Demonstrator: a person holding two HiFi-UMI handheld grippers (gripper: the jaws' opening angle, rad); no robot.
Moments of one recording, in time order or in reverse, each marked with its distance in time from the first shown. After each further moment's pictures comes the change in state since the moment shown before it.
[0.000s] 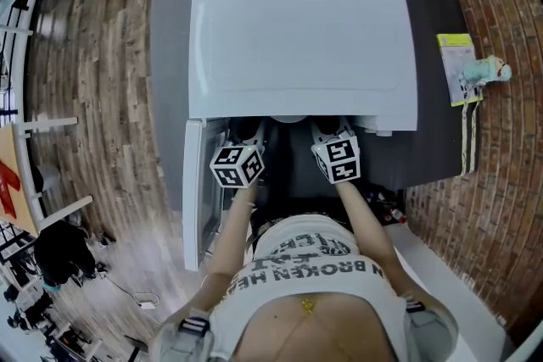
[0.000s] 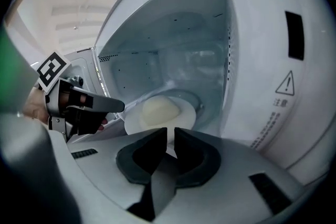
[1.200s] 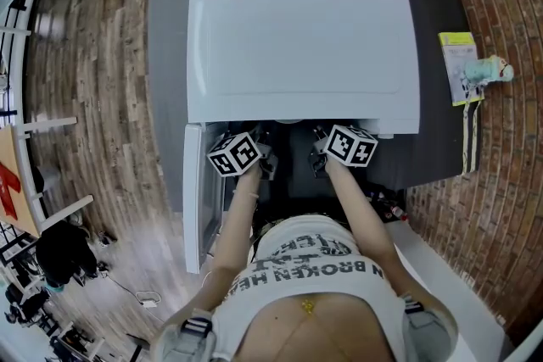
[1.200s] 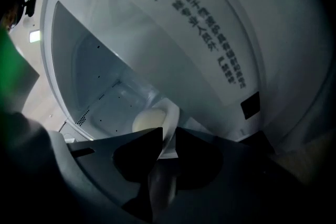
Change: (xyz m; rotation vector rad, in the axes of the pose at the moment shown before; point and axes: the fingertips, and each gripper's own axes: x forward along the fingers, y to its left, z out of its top) left arm 0.028 0.017 -0.004 -0.358 -0.037 -0.063; right arm 0.019 -0.019 -0.005 0.770 -0.074 0.092
